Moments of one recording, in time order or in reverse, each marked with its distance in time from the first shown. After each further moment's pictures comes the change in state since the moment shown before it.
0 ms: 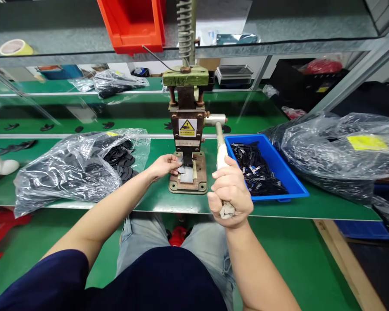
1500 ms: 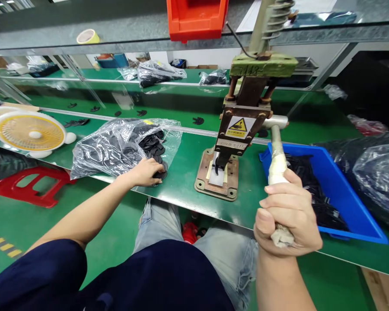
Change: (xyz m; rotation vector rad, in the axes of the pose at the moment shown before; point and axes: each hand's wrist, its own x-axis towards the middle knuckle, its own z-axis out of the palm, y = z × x) left_hand -0.122 -0.009 -0.159 1.462 -0.032 0.225; right_hand 0.005 0.021 0.017 0.006 0.210 -0.092
